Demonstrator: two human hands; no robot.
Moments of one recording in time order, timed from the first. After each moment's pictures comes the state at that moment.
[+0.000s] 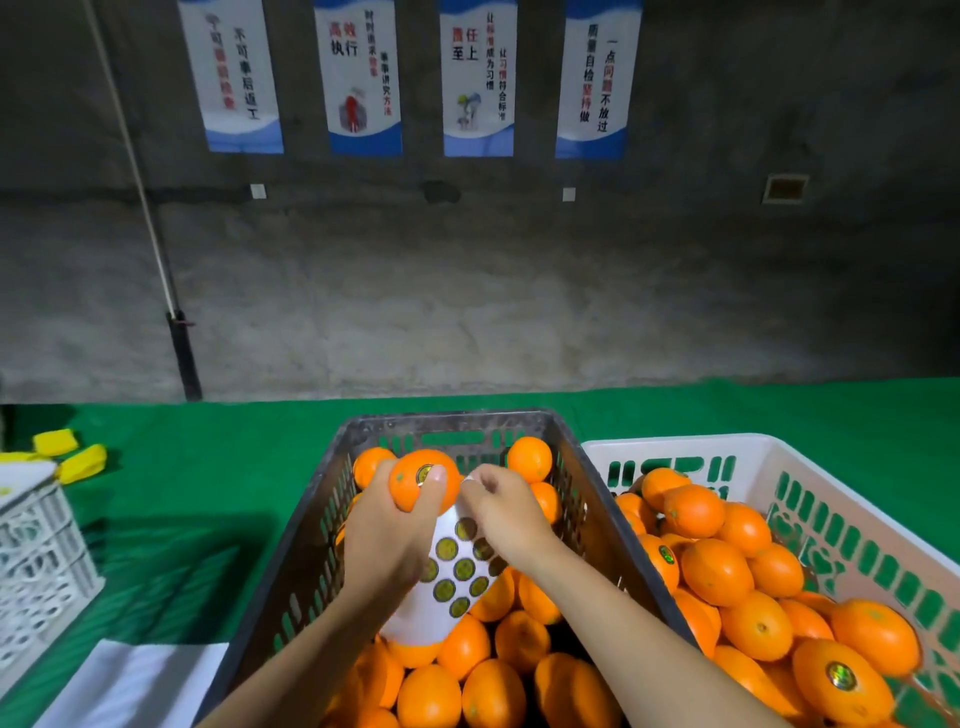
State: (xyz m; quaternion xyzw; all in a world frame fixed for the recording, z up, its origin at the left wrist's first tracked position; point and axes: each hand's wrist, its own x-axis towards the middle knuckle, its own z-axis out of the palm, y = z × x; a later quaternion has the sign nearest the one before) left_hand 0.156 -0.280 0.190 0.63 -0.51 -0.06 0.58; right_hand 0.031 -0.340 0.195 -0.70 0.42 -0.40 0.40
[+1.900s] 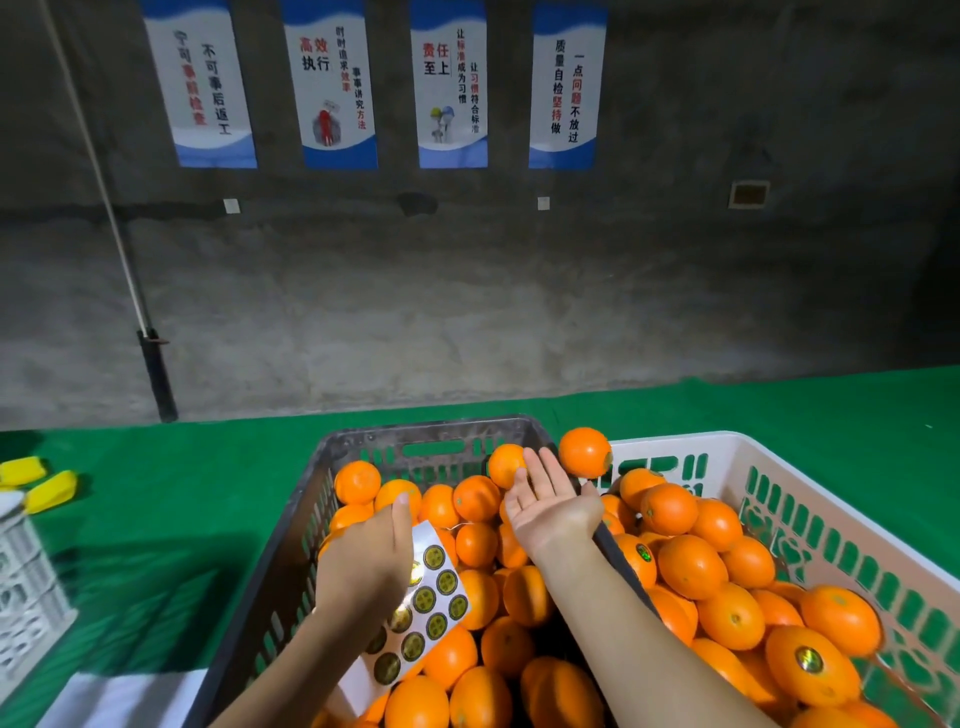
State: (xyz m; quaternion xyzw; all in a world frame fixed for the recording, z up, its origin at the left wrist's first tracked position) left_hand 0.169 -0.266 0.188 0.64 -0.70 0.09 0.30; right_hand -0.015 -0.366 0.192 -0.02 0.22 -0.62 0.75
